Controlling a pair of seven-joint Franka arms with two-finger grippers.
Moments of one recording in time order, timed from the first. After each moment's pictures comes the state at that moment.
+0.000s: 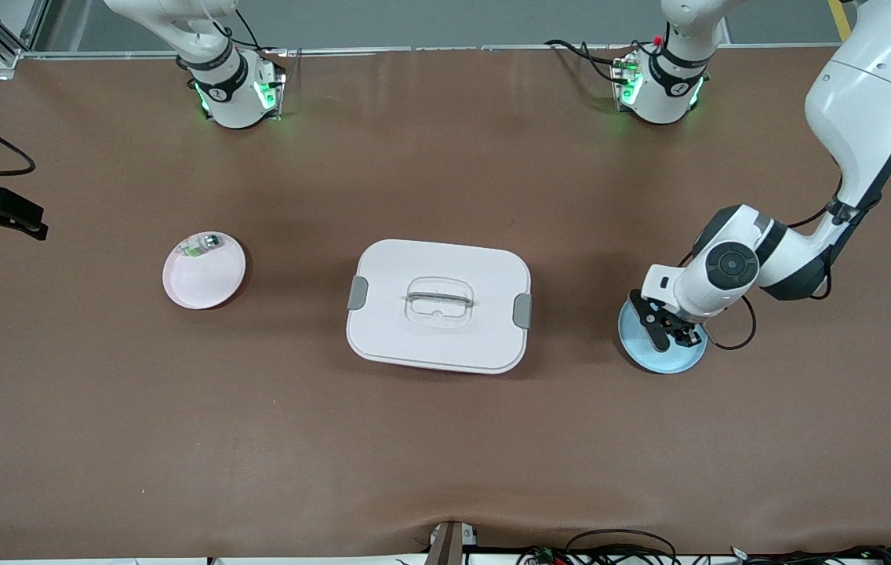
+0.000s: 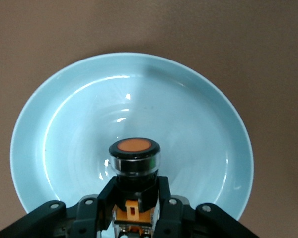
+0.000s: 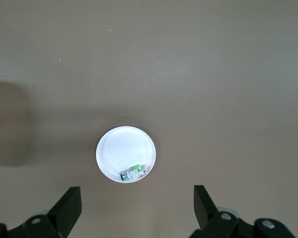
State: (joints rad) left arm 0.52 0.67 -0.72 -1.97 0.76 2.33 0.52; right arm -0.02 0.09 -0.03 -1.46 -0.08 1.52 -0.05
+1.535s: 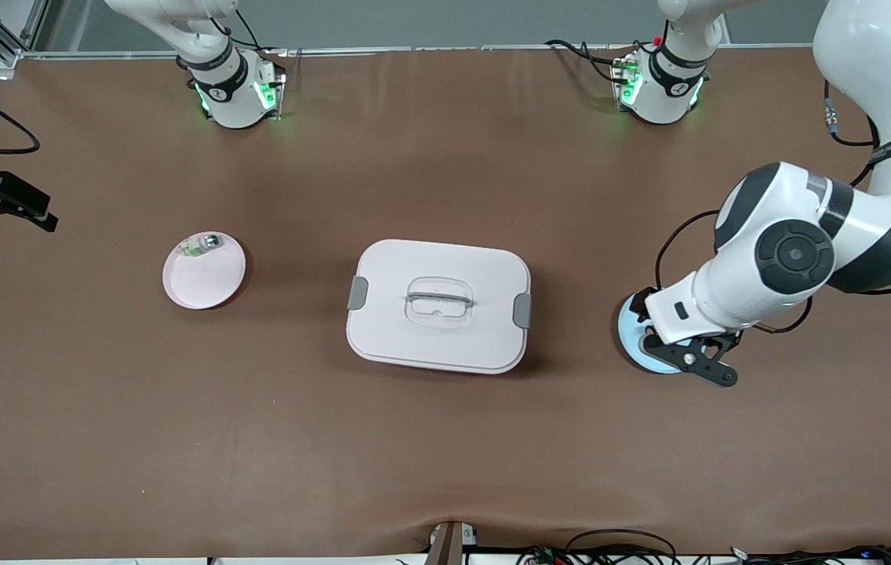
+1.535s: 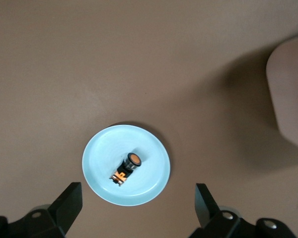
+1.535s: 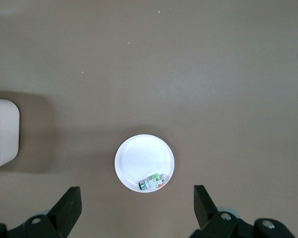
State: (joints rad) left arm 0.31 0.59 -0.81 -1.39 0.44 1.76 -0.10; right arm -0.05 -0.02 -0.02 -1.61 0.01 1.64 -0.05
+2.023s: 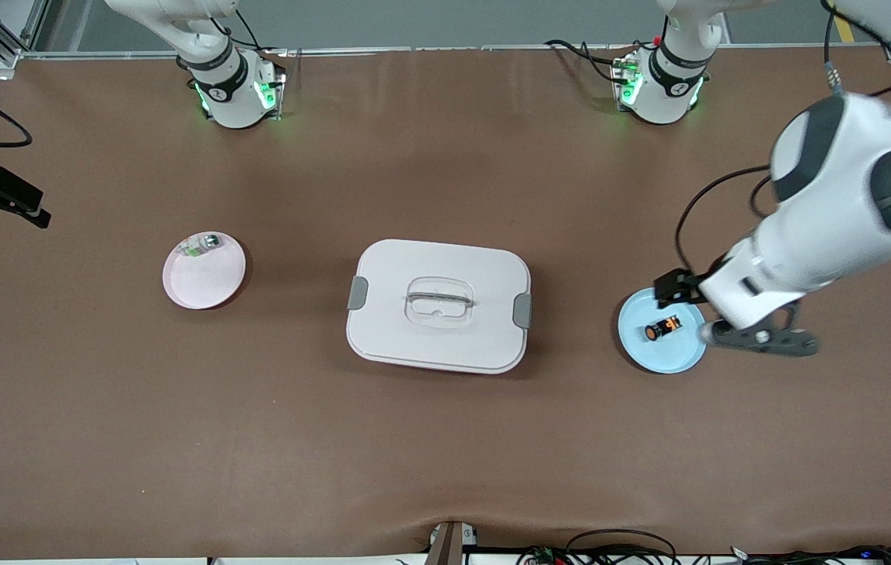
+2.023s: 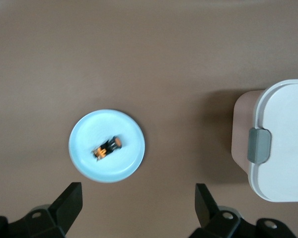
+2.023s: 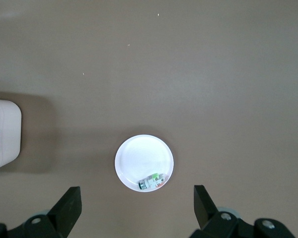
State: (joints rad) left arm 0.06 0.34 -0.35 -1.37 0.05 1.70 -0.18; right arm -0.05 -0.02 -0.02 -1.59 0.01 1.62 -0.05
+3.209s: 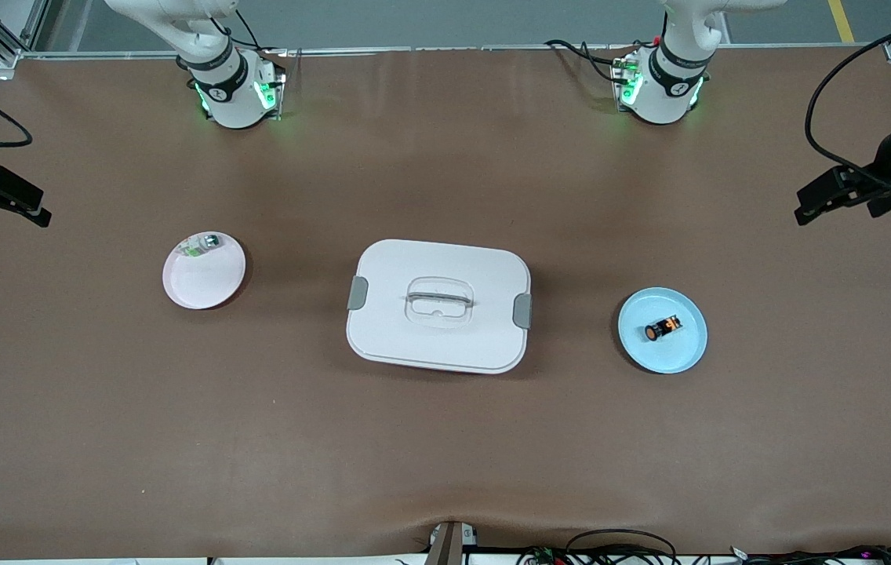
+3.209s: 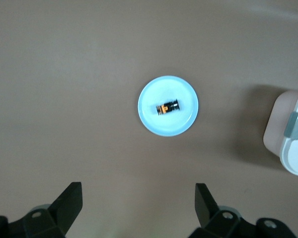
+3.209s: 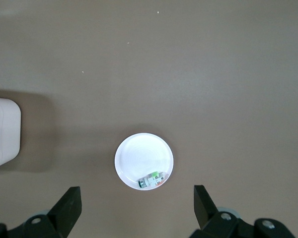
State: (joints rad) left arm -0.06 0.05 -0.02 -1.45 0.01 1.48 -0.18; right arm -0.05 -0.02 -0.02 -1.59 0.01 1.61 -0.05
